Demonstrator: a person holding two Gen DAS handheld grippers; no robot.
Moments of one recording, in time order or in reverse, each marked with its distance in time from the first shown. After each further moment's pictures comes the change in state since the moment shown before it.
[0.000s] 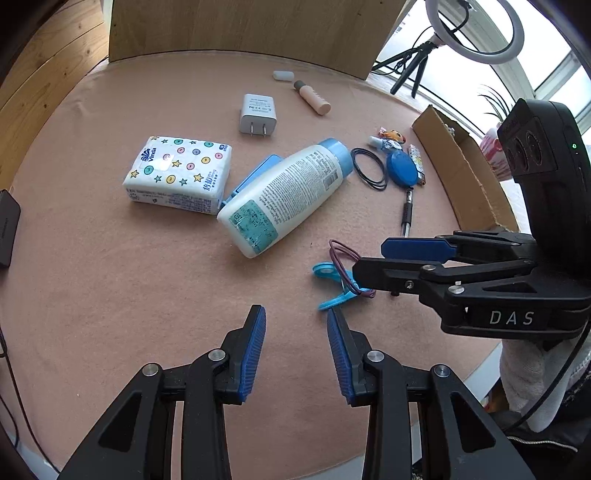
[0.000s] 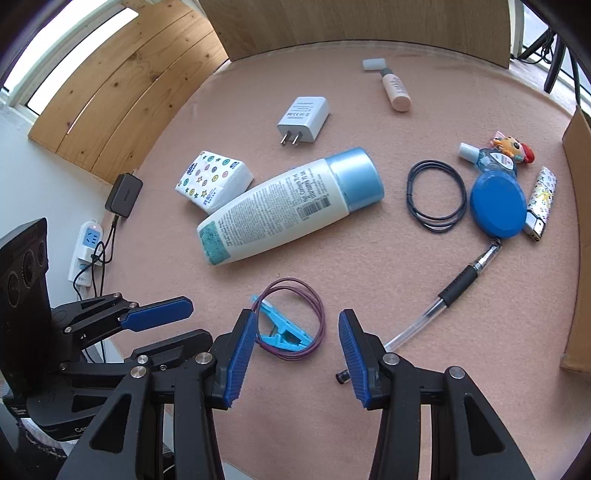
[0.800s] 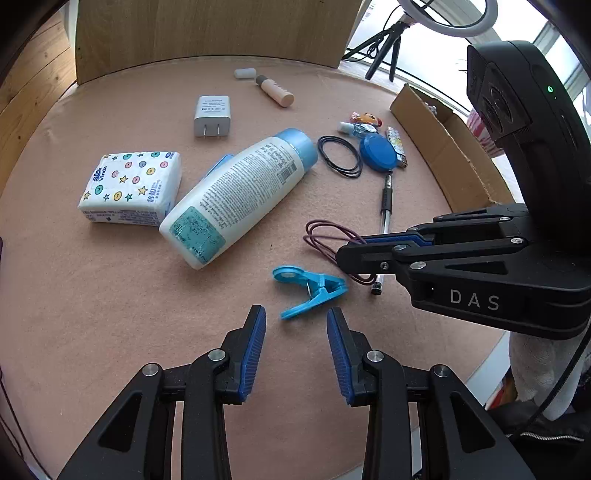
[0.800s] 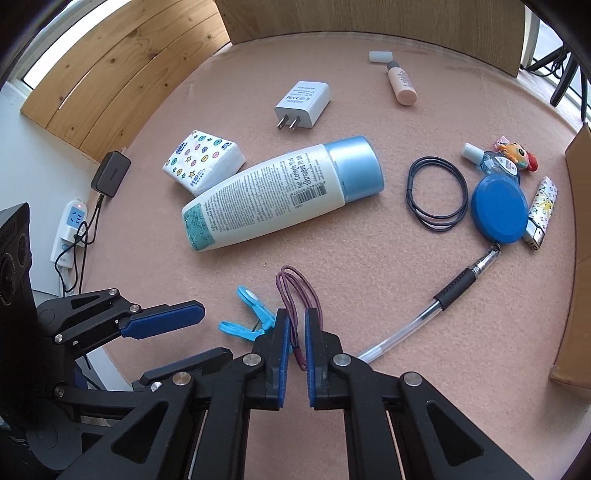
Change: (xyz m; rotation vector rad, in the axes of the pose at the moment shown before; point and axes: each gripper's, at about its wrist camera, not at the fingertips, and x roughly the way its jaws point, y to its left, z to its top) left arm 0.020 -0.033 0.001 0.108 0.002 0.002; right arm 0.004 -0.013 0.000 -0.005 0.027 -0.065
